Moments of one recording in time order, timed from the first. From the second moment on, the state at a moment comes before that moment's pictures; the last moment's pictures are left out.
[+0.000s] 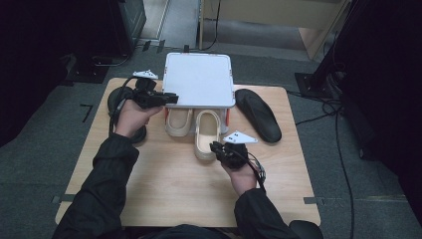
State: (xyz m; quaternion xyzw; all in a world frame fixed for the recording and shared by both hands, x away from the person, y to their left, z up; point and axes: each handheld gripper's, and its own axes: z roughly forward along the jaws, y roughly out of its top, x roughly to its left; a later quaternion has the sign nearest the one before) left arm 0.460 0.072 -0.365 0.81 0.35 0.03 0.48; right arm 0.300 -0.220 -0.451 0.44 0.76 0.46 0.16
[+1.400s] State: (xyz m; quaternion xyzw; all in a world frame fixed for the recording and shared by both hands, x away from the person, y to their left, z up) left arm 0.461 0.074 -0.366 0.80 0.35 0.03 0.49; right arm 0.370 -0.202 -0.480 0.39 0.79 0.43 0.18
